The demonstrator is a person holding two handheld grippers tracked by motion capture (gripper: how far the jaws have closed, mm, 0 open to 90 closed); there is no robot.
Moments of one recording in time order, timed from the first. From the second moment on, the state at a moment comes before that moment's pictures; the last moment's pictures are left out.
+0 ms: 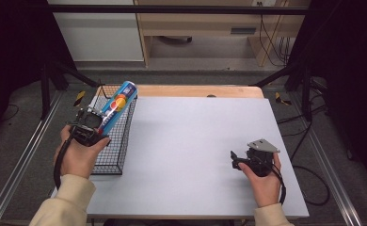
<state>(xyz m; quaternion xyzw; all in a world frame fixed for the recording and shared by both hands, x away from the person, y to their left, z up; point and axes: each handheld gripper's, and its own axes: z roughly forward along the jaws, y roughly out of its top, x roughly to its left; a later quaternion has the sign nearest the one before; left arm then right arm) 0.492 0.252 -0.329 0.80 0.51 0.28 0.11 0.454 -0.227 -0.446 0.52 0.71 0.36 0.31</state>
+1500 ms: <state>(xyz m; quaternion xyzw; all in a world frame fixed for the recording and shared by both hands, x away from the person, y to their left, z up) 0.518 0.271 -0.369 0.80 0.57 0.19 0.03 0.455 -0.226 -0.447 0.51 0.72 0.36 0.30</state>
